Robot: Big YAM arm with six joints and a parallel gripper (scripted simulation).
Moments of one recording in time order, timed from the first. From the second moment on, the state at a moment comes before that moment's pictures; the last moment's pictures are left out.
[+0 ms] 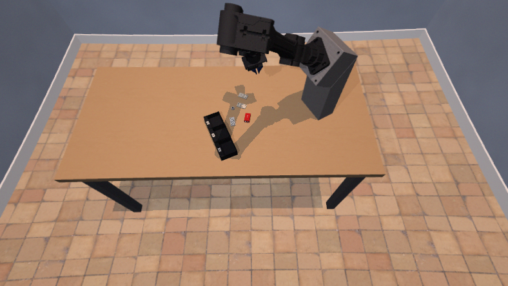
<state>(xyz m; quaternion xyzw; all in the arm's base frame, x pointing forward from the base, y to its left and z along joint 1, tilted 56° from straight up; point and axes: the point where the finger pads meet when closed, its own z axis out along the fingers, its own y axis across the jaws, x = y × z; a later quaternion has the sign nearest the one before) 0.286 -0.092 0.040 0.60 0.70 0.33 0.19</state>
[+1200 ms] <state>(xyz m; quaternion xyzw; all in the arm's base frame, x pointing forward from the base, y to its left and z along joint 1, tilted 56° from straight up) 0.334 -0.043 0.134 0.17 0.87 0.24 0.38</state>
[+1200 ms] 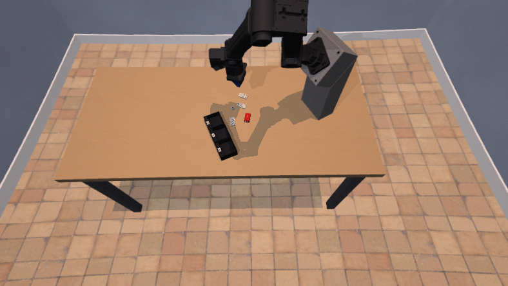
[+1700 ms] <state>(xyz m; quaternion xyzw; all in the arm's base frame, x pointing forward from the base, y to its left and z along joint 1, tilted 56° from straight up) 0.337 -0.034 0.150 0.06 0.88 0.20 0.42</state>
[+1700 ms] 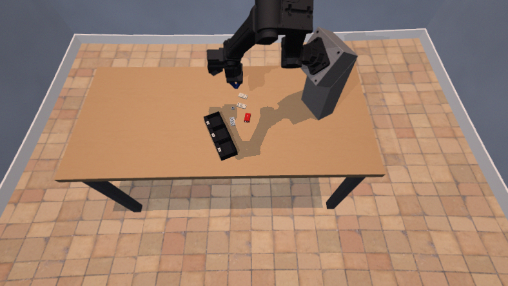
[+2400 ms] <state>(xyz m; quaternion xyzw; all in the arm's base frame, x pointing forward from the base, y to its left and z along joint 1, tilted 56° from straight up) 0.339 -0.035 0.148 0.05 0.88 0.19 0.42</state>
